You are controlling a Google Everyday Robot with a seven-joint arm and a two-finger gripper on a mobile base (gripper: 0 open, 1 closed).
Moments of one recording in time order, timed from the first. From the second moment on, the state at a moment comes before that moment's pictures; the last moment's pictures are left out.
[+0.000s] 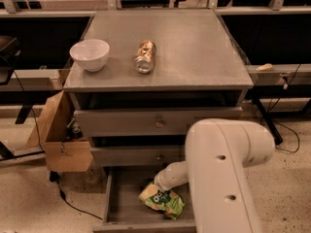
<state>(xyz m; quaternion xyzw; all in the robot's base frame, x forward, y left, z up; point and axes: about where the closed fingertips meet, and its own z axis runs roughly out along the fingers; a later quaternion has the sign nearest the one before) 0.587 0.001 0.262 -0.37 0.89 0.15 0.20</state>
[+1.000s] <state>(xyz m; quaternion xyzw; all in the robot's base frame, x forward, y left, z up) 0.609 -0.032 0.201 -0.46 0.86 0.12 0.19</state>
